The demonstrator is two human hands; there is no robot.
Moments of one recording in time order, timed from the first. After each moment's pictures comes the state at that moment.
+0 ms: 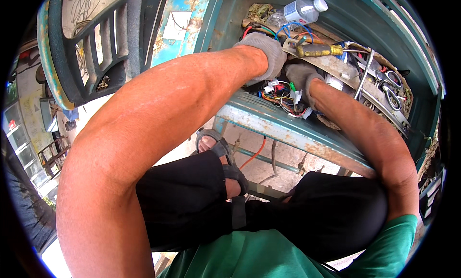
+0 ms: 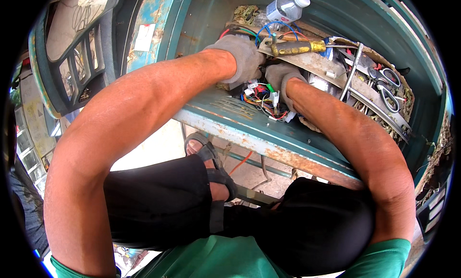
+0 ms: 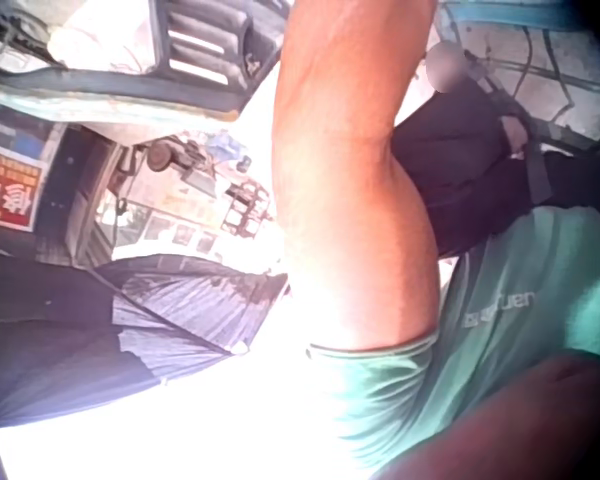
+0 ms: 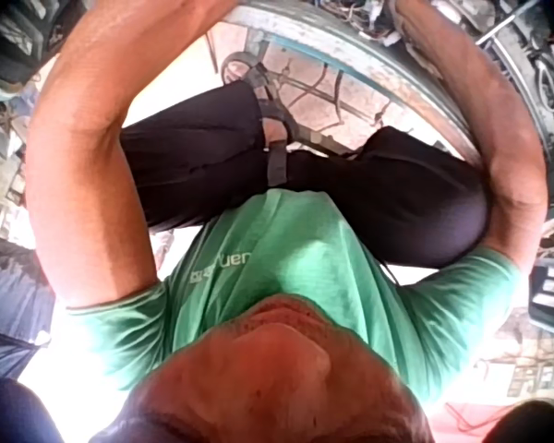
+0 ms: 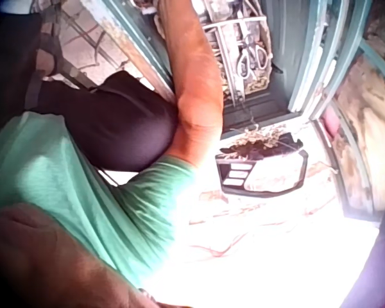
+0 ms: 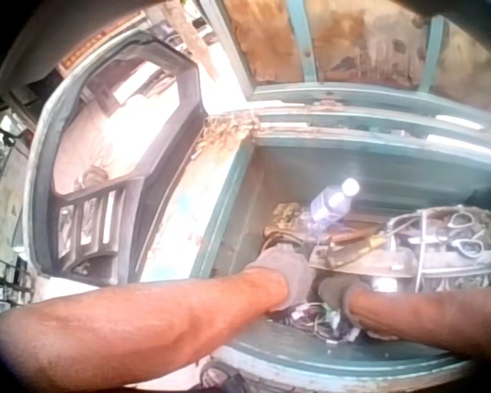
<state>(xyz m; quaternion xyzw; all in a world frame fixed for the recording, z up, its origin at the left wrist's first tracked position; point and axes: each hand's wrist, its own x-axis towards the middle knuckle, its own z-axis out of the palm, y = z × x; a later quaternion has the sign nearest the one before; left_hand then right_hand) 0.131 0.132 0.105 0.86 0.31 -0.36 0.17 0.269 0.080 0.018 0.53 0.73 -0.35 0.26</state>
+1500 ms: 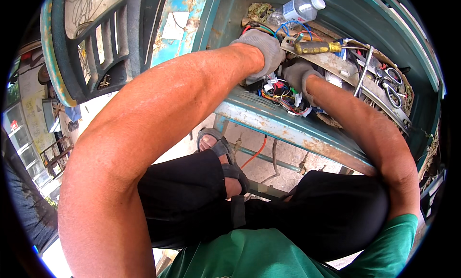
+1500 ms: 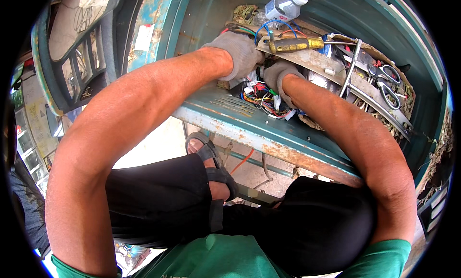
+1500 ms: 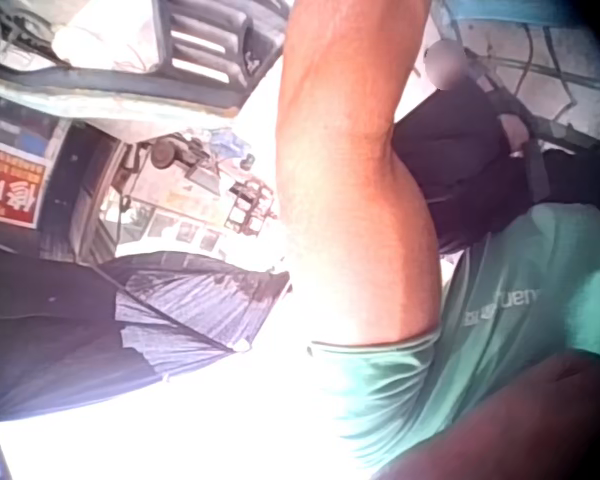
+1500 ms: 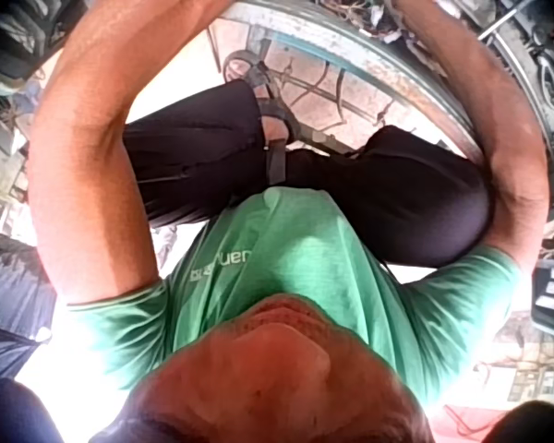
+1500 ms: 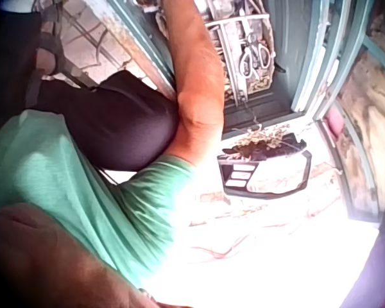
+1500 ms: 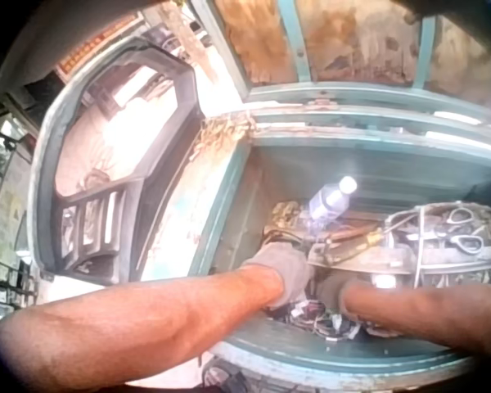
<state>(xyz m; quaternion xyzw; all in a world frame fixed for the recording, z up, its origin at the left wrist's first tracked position) 0.127 0.135 0.093 0.88 0.29 -0.35 0.12 0.269 0.083 -0.008 0.58 0.67 -0.41 0.21</state>
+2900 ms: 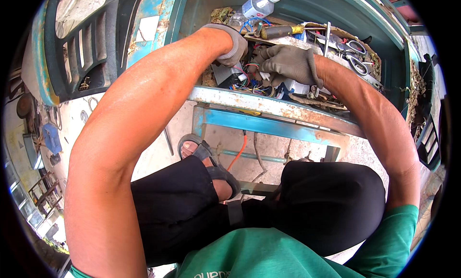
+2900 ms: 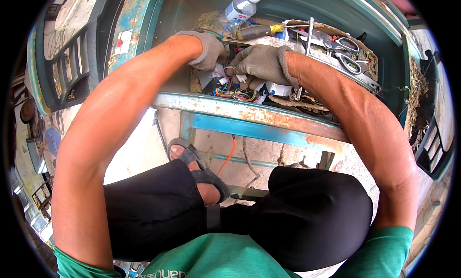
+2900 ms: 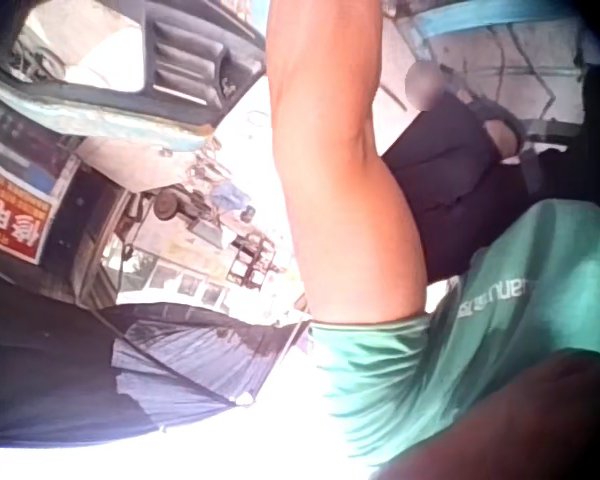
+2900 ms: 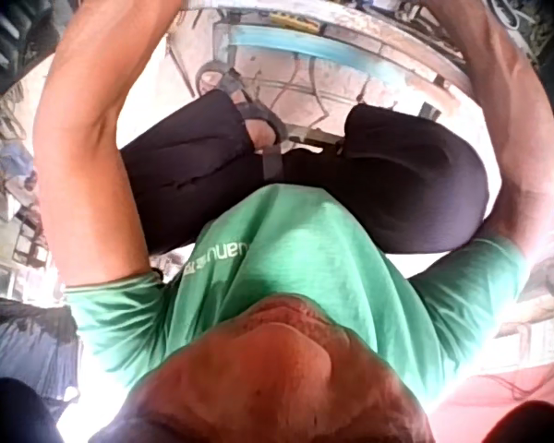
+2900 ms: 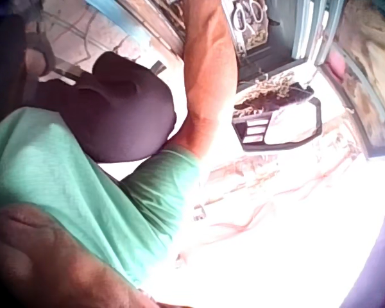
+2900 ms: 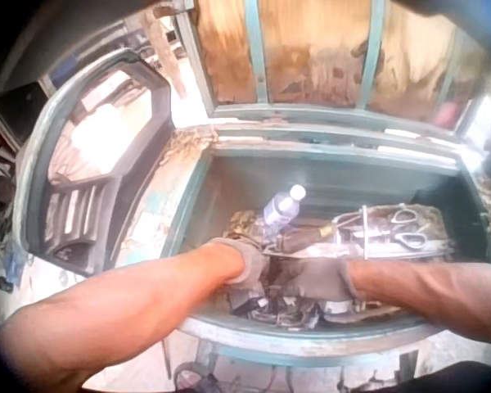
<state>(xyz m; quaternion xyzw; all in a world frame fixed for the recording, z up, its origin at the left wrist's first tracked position) 0.140 0.154 0.110 0.82 0.27 -0.48 0.17 0.305 0.062 0.122 0.54 0.46 -0.70 -0.03</state>
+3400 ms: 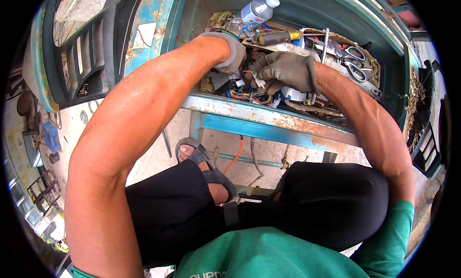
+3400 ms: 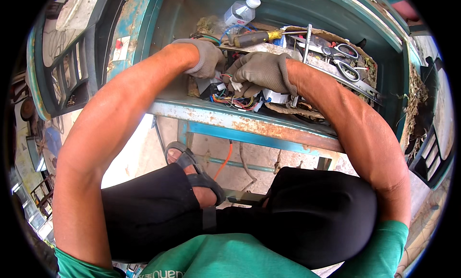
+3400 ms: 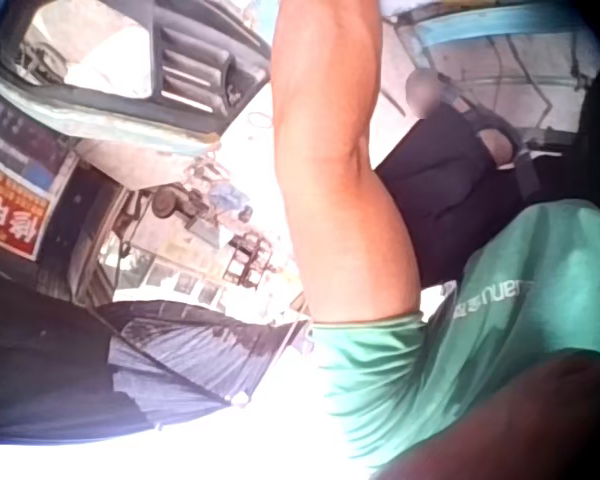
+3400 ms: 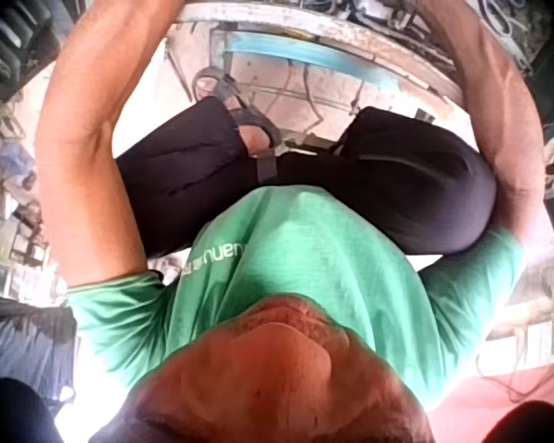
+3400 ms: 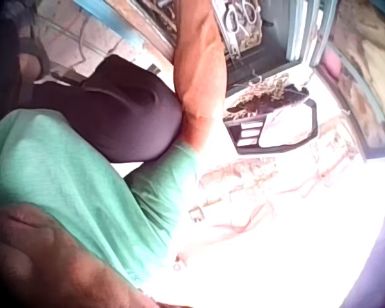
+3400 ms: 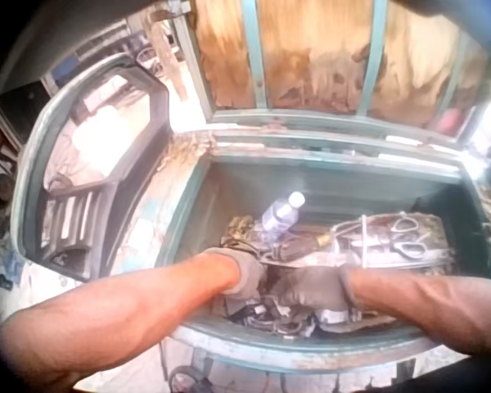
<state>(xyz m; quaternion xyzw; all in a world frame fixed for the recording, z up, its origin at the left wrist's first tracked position) 0.147 0.147 0.125 0.82 0.28 -0.46 0.19 0.317 0.059 0.121 0.52 0.43 -0.74 -0.06</state>
